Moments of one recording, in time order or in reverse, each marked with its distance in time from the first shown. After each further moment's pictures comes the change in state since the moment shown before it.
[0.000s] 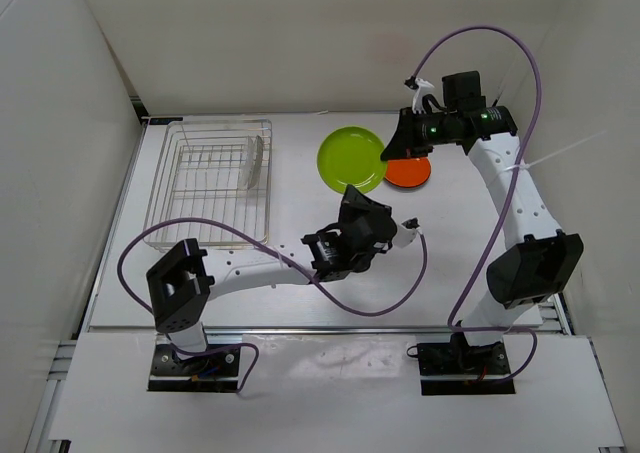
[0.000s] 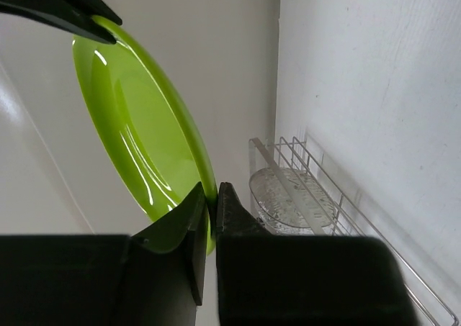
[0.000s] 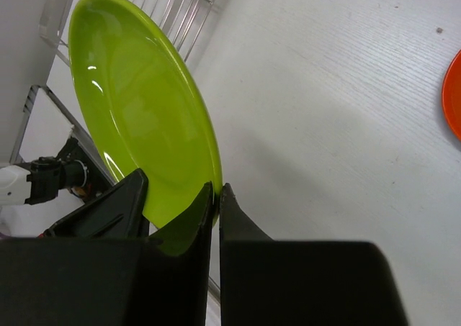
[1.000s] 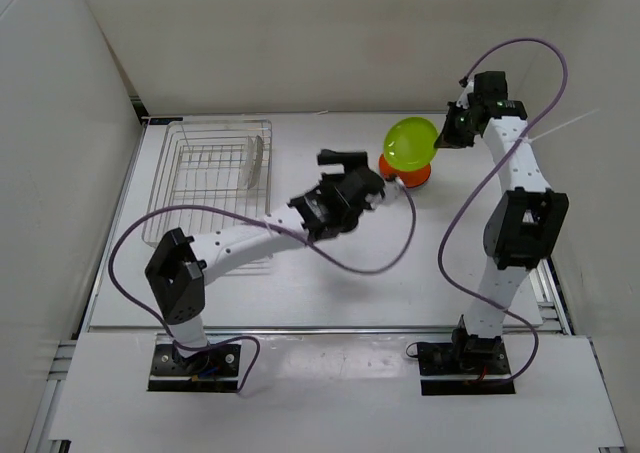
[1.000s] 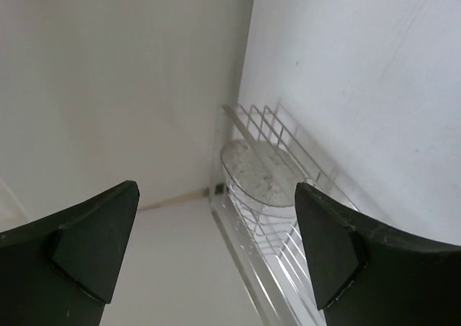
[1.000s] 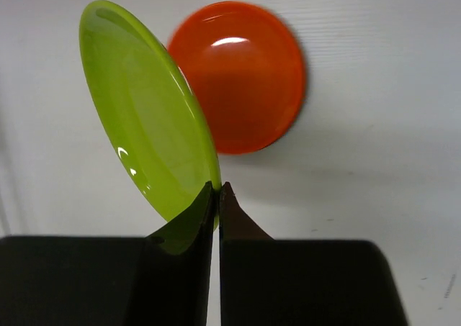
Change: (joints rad) left arm 0.134 0.023 0.190 -0.309 0.062 -0.253; right arm -0.224 0.251 0.073 0.118 0.380 0.114
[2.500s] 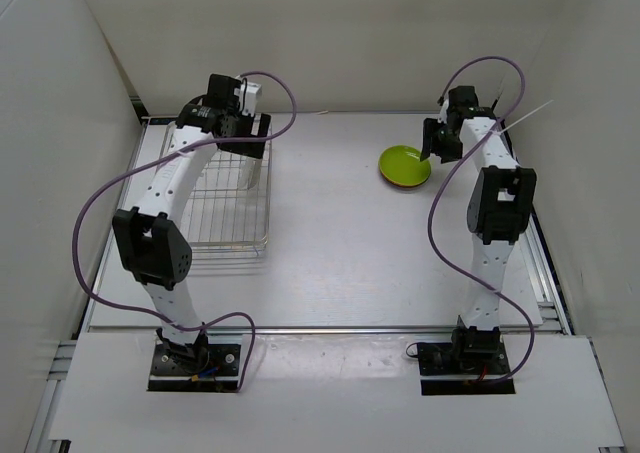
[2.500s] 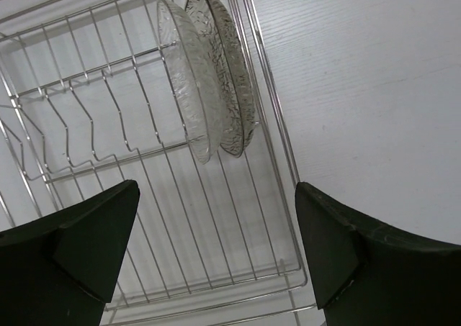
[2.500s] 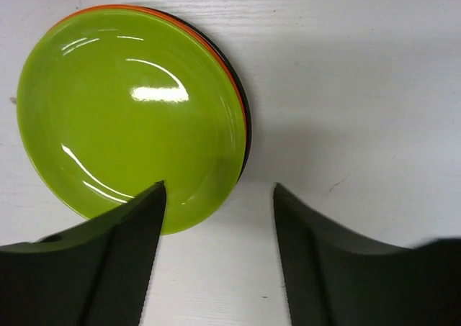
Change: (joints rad) left arm 0.829 0.092 0.381 -0.589 0.810 -0.894; right arm 0.004 0.359 0.162 0.021 0.181 -0.111
